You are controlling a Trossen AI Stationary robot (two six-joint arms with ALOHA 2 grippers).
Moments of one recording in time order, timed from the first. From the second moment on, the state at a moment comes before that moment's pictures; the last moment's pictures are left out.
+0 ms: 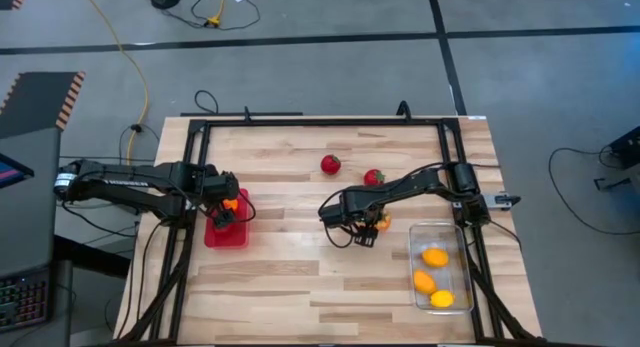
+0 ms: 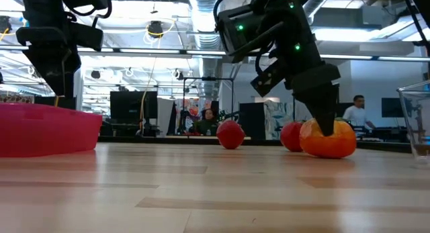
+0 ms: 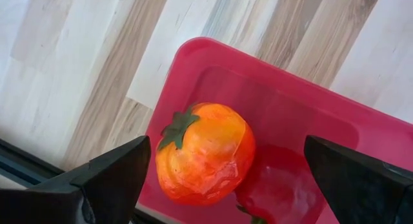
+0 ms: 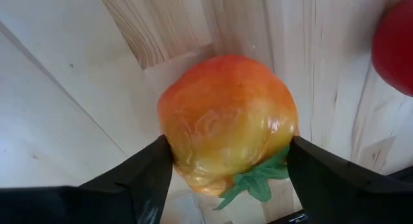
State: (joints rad) left arm 0.04 0.94 0.73 -1.12 -0.17 -0.41; right arm 0.10 2.07 1.54 -1.36 0.08 0.44
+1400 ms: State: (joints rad) left arm 0.02 0.94 0.73 -0.66 -0.09 -0.10; right arm 0.09 2.08 1.68 -0.81 0.02 0.44
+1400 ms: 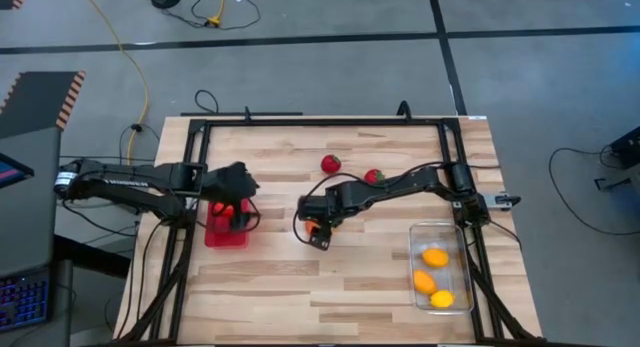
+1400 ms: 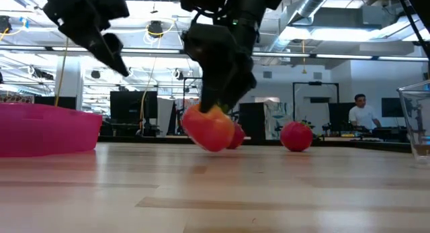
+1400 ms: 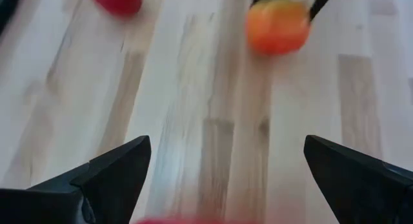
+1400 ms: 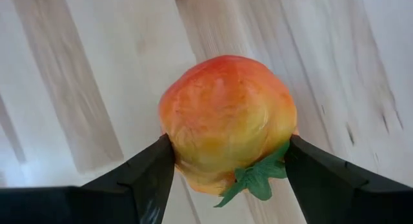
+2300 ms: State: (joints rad) left arm -0.23 0.94 0.73 -0.45 -0.09 0.31; right arm 0.08 2.07 1.68 -0.29 -0.12 0.44
